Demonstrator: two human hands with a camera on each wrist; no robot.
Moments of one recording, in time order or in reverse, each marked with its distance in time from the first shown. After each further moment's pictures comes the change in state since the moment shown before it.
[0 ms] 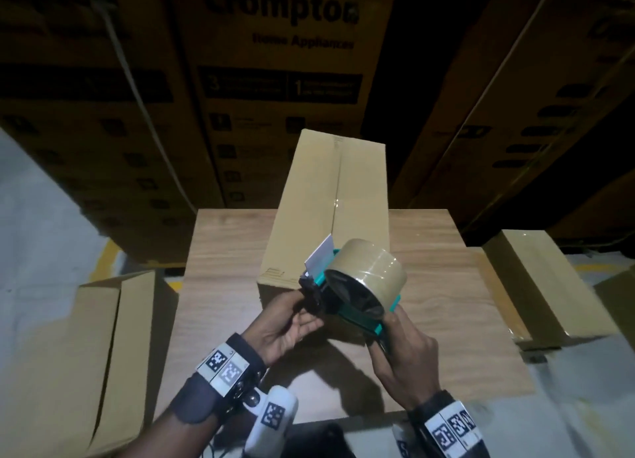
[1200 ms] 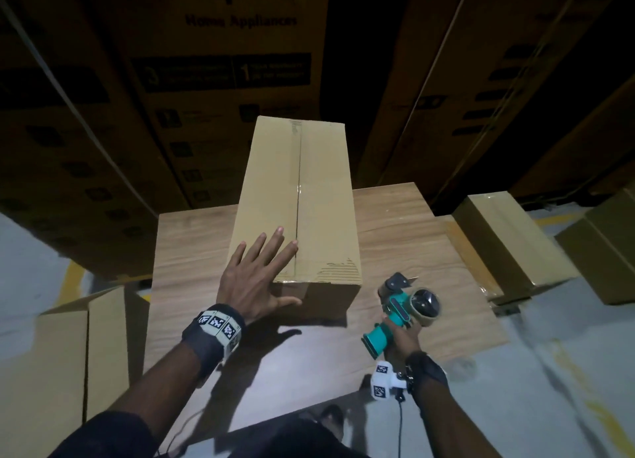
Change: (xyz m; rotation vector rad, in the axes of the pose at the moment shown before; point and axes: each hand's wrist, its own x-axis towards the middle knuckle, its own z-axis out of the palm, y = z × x) left_hand 0.092 0.015 -0.041 2.298 0.259 1.068; right_hand -0.097 0.158 0.113 1.111 0.281 1.658
